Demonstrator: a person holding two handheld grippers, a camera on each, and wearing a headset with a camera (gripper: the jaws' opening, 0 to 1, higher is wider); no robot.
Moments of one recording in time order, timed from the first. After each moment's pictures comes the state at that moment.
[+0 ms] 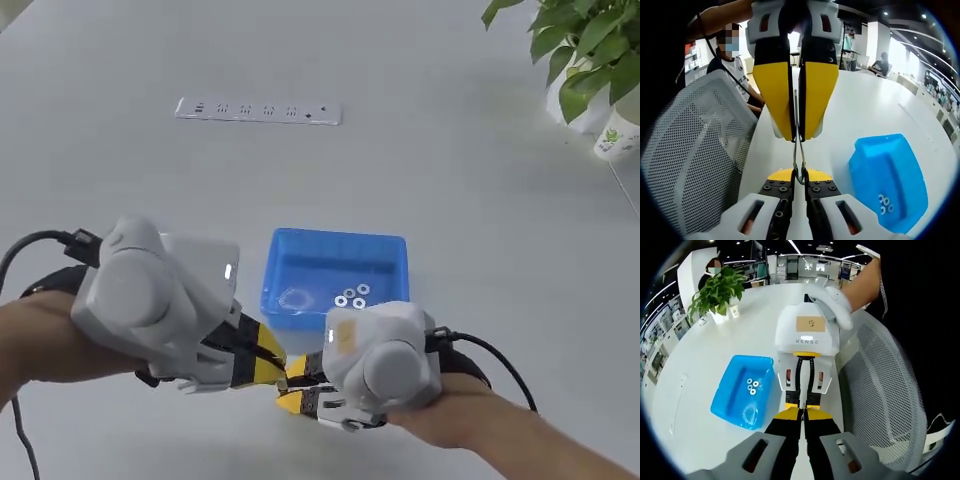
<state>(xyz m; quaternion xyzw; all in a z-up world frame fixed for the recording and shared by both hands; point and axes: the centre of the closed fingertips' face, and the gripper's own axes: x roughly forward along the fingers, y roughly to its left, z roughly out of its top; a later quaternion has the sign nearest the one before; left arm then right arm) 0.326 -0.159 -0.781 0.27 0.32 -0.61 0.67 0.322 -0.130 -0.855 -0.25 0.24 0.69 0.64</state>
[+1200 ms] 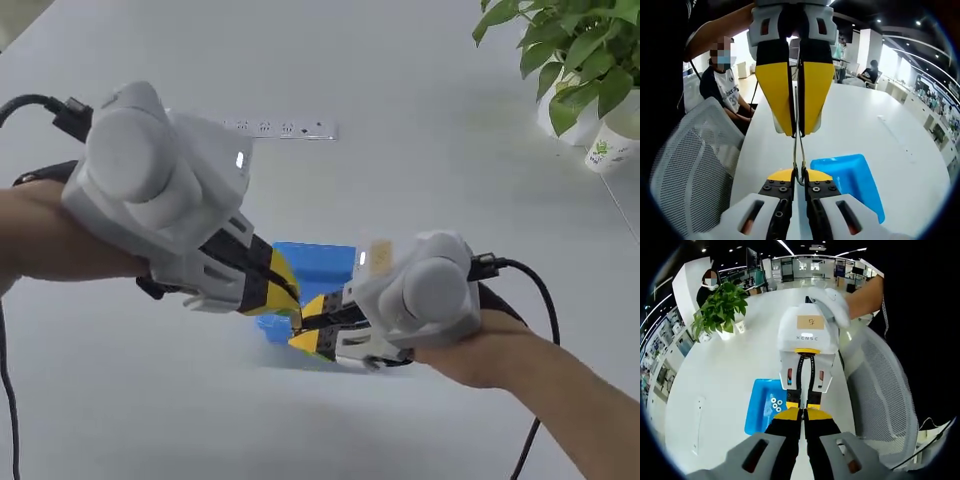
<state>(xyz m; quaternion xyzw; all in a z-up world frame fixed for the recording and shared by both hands) 0.374 -0.172 -0.713 0.30 0.29 -0.62 0.67 0.378 -0.142 -0.788 -0.24 0.21 0.66 0.68</state>
